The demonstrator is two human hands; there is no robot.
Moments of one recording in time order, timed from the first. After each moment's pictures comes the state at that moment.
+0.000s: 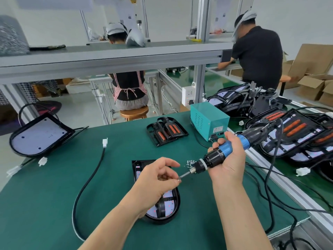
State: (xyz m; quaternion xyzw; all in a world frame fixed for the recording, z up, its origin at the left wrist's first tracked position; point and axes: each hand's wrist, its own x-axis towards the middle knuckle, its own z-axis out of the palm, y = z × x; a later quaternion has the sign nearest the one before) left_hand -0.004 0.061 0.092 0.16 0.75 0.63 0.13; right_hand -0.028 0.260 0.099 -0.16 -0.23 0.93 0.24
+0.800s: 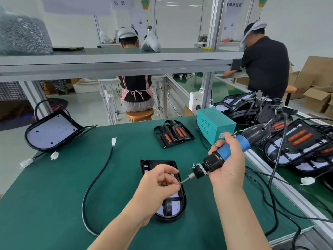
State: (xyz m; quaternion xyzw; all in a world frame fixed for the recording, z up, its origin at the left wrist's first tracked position) left_hand 0.015 0.047 0.086 0.09 0.75 0.65 0.09; right_hand -0.017 0.236 0.112 -0.10 -0.32 0.91 0.26
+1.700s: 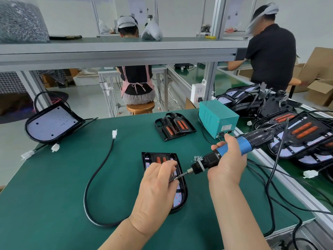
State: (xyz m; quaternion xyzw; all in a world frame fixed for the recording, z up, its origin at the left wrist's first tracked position) left_hand 0.033 0.053 0.061 0.23 0.87 0.34 -0.27; right_hand -0.013 0.221 0.106 -0.24 -0.35 0.85 0.32
